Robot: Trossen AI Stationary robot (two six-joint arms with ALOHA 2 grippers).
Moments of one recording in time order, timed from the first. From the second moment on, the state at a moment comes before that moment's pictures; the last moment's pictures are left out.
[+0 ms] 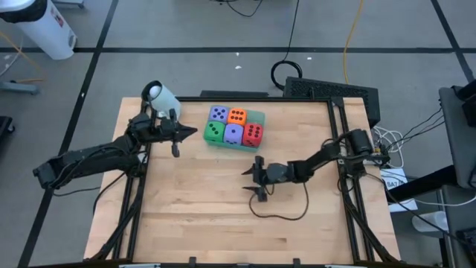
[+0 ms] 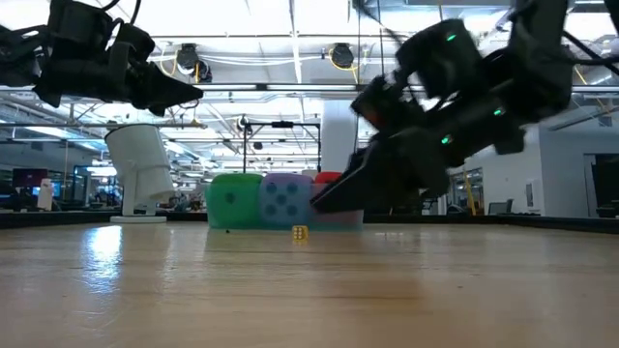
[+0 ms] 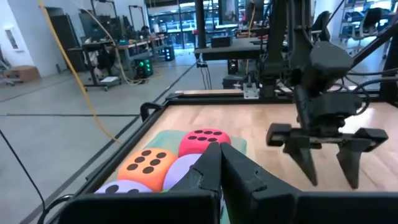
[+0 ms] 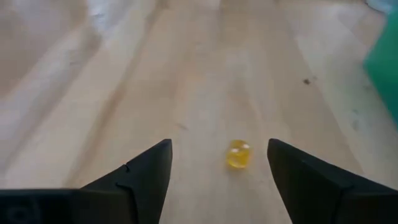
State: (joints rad) left arm 0.61 0.70 0.19 0.48 0.47 0.12; right arm 0.15 1.92 0.67 0.83 0.10 -0.01
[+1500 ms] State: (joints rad) left arm 0.61 0.70 0.19 0.48 0.47 0.14; right arm 0.08 2.08 0.78 0.82 0.08 0.12
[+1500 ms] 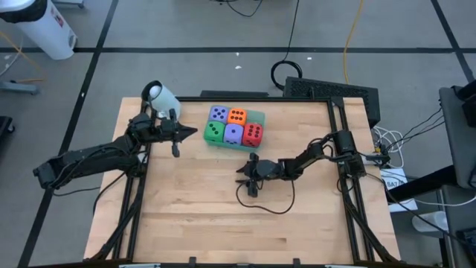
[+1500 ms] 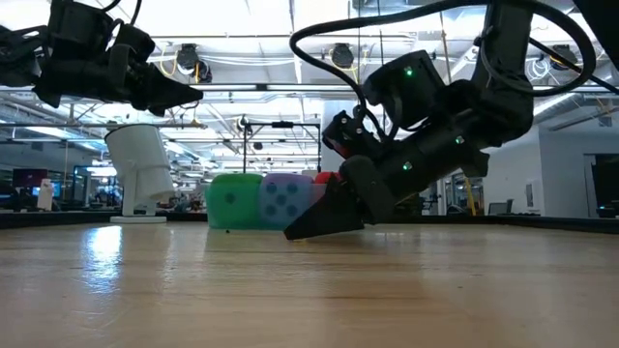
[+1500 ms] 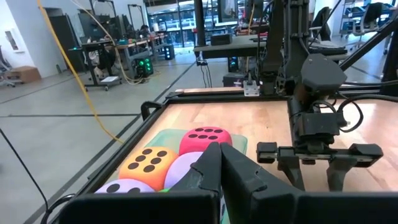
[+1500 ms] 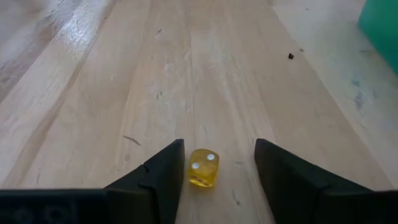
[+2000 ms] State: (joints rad) left arm 0.61 0.70 0.19 0.47 0.47 0.14; right arm 0.09 2.06 0.78 0.78 0.08 0.11
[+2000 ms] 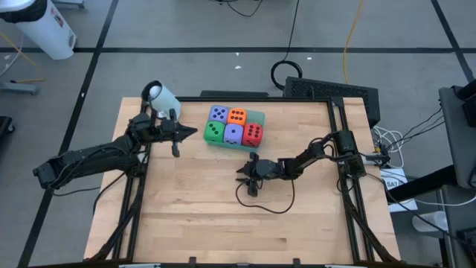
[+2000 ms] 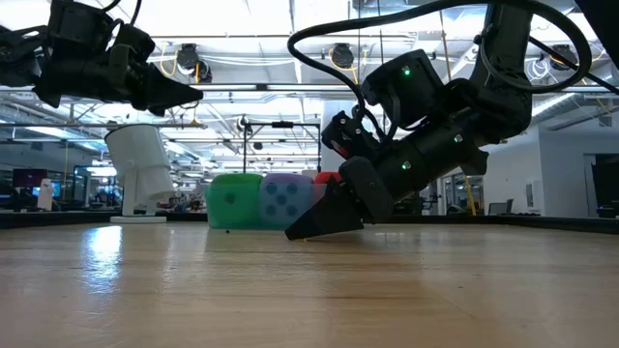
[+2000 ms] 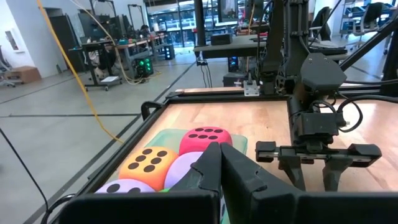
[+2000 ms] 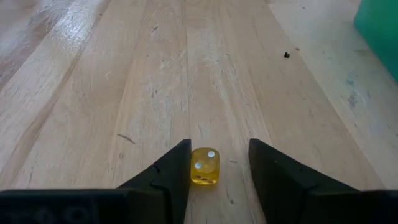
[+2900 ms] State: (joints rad) left arm 0.61 0.70 0.19 0.47 0.47 0.15; right arm -0.01 1.62 0.78 0.48 0.08 -0.07
